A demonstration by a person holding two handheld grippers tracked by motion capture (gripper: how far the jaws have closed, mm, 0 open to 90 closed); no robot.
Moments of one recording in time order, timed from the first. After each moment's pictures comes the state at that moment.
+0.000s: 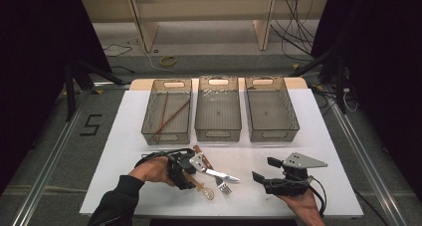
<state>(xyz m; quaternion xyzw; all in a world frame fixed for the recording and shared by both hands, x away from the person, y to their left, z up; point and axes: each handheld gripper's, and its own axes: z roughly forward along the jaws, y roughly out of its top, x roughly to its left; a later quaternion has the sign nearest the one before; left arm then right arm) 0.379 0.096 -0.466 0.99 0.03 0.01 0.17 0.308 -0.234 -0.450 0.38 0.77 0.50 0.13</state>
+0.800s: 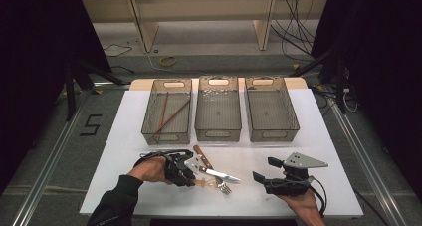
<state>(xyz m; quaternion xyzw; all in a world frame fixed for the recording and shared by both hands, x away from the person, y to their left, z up) 0.379 0.104 -0.466 0.98 -0.02 0.00 0.19 0.308 -0.235 -0.449 0.38 0.77 0.50 0.13</state>
